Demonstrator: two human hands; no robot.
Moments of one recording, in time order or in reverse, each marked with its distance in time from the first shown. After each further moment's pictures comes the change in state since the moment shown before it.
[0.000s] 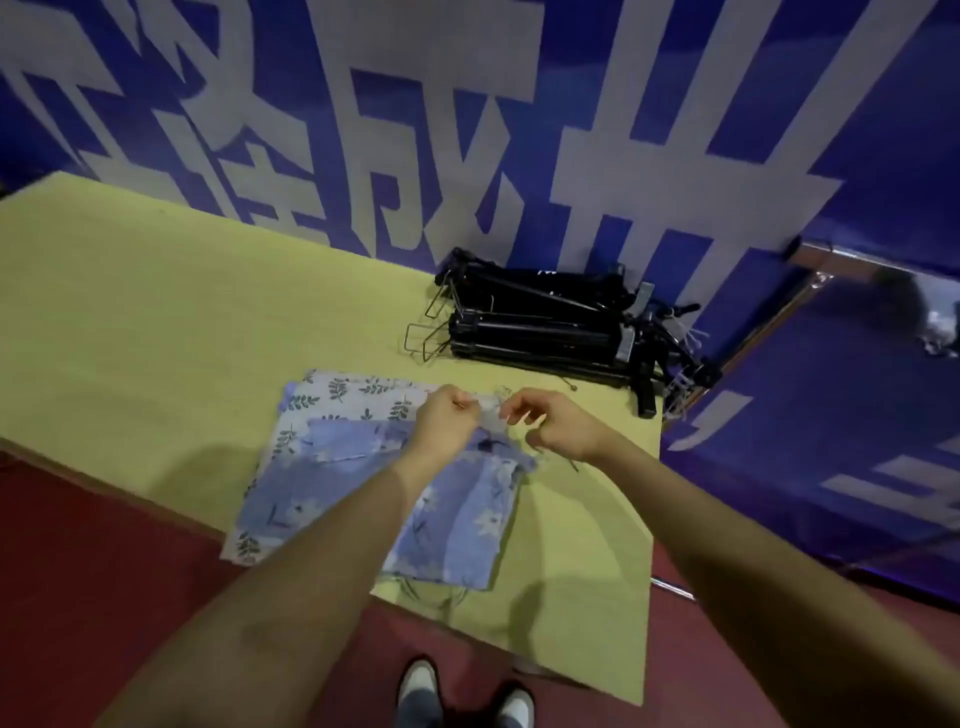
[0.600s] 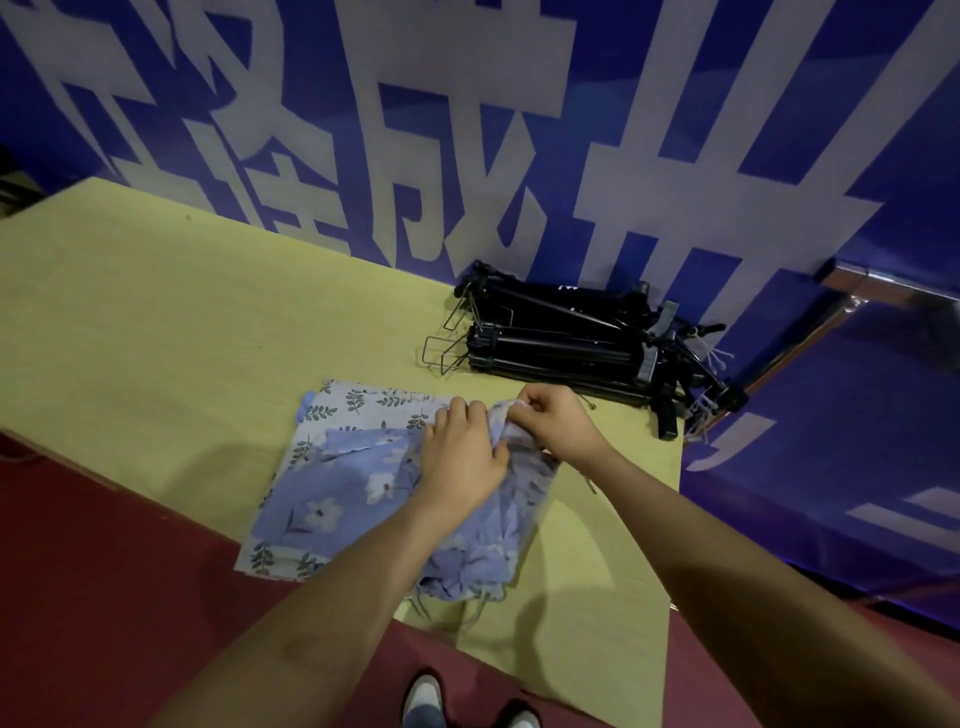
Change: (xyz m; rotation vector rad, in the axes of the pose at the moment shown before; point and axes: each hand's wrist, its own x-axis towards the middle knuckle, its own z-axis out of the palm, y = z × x) left_hand -0.025 0.006 -0.005 0.748 0.144 0.260; right_hand 0.021 -0.026 0.011 0.053 0.276 -0.066
